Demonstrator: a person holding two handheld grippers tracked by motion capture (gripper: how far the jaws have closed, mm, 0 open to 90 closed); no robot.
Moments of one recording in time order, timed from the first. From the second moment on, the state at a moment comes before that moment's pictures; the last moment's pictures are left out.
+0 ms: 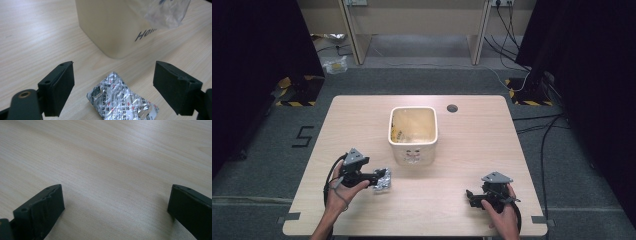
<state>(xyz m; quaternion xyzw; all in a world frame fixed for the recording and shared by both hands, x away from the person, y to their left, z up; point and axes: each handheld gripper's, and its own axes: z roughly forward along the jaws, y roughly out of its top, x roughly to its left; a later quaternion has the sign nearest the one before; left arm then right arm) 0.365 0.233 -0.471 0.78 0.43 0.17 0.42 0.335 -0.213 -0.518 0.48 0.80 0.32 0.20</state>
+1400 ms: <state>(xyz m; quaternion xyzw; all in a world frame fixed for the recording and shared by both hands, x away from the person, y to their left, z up) 0.353 0.201 -0.515 0.81 0.44 0.18 0.34 0.335 -0.213 -0.518 0.47 0.80 0.32 0.20</state>
